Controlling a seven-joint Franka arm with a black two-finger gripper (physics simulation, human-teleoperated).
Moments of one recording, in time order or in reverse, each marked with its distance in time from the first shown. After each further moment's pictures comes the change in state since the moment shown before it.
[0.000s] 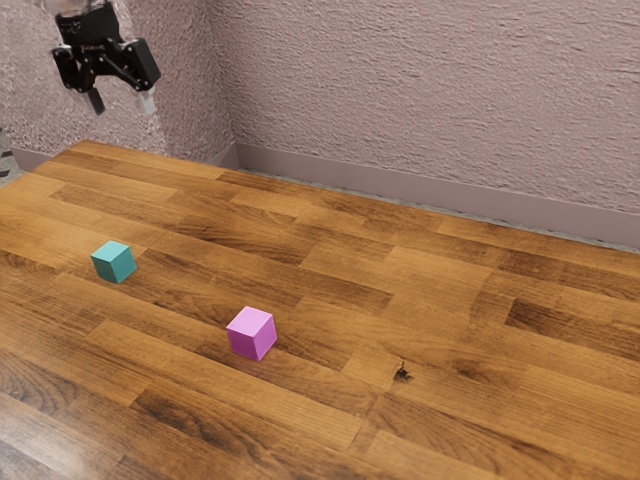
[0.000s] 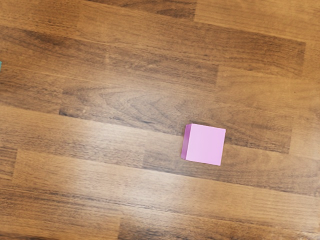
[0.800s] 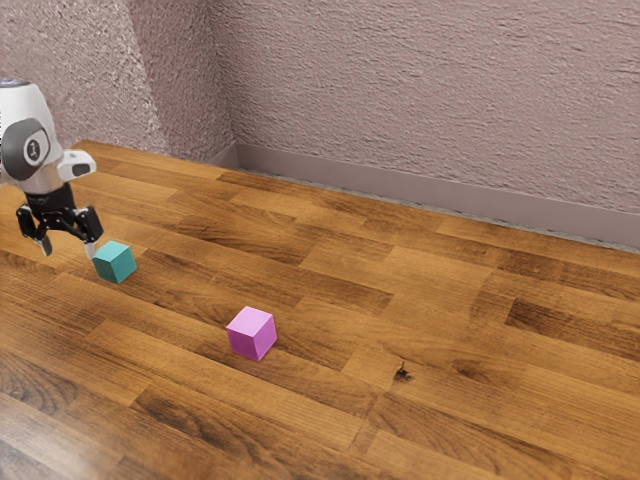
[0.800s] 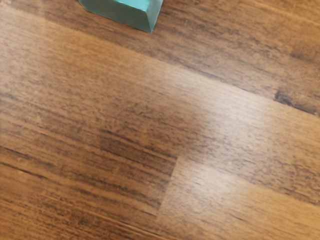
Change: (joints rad) arm 0.894 0.182 -0.543 -0.526 0.180 0.623 0.143
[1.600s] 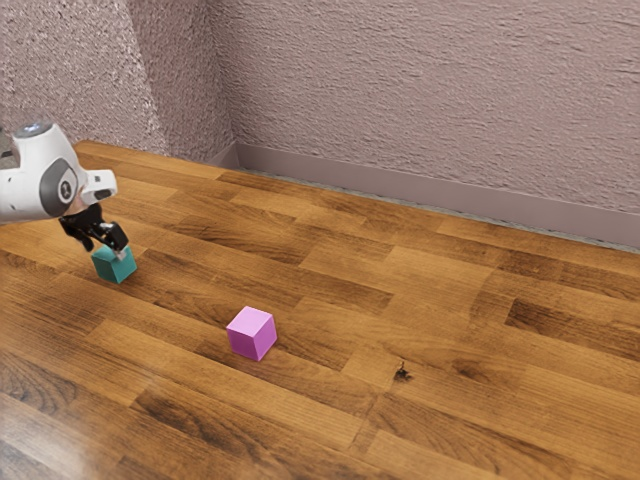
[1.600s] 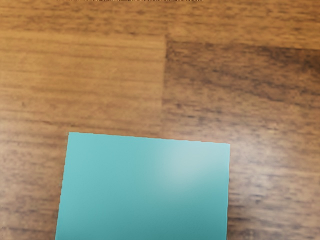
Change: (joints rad) arm 0.020 0.405 -0.017 0.282 0.012 0.333 0.291
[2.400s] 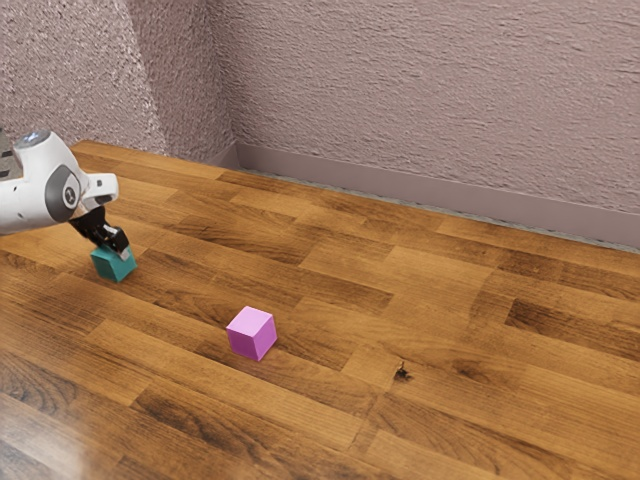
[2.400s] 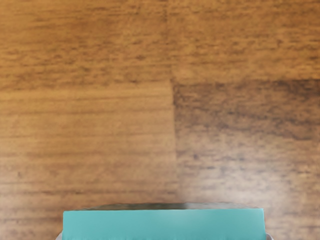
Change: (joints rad) arm 0.016 0.102 -0.018 0.093 -0.039 0.057 0.153
